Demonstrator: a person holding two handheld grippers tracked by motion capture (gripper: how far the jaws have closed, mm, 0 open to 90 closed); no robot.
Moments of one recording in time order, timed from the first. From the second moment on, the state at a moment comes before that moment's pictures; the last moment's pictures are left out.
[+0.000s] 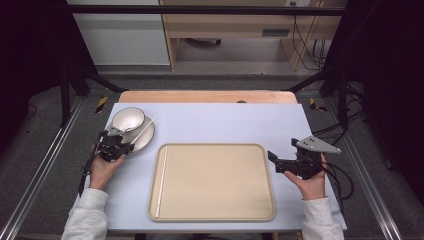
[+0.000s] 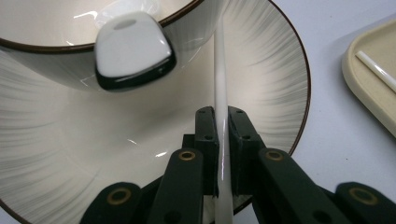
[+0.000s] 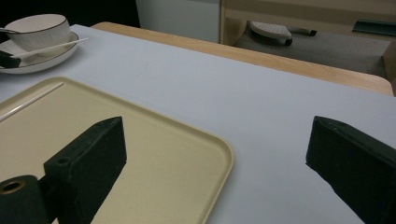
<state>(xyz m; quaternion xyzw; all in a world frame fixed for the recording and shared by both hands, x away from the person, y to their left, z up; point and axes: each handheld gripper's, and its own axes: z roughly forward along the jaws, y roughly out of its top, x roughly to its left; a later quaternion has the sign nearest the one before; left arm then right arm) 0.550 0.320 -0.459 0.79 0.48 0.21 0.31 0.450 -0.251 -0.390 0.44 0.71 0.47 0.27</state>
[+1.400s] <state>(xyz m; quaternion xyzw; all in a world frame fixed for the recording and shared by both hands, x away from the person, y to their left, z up) 0.498 0.277 -0.417 0.76 0.48 0.25 0.36 0.446 -0.256 -0.385 0.44 0.71 0.48 0.28</state>
